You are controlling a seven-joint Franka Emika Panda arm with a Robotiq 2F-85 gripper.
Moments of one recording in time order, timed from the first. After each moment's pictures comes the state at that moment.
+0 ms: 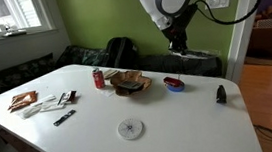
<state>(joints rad) 0.18 0.38 -0.01 -1.79 -0.50 1.82 0.36</state>
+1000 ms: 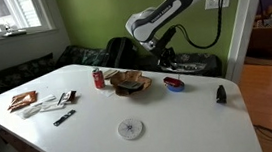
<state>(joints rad) 0.18 0.95 -0.06 -1.09 -0.36 1.48 0.29</state>
